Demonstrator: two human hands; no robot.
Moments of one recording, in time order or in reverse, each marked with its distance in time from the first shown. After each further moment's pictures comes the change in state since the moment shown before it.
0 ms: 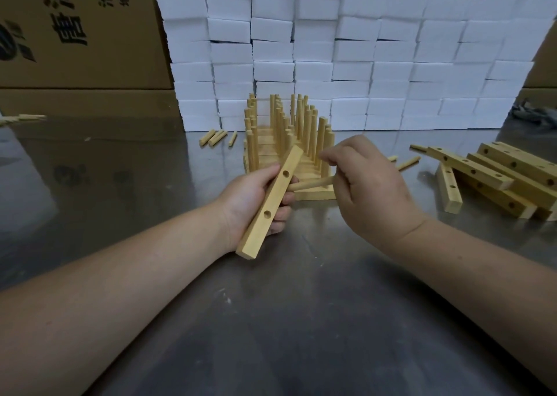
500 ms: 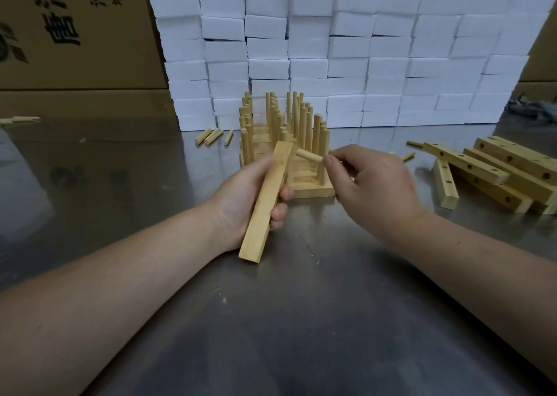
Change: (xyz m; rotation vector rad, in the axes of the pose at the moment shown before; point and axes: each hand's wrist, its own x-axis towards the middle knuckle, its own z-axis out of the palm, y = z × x) left_hand 0.000 0.000 -0.001 0.013 -0.105 0.062; right_hand -0.006 0.015 0.005 0.032 0.033 0.295
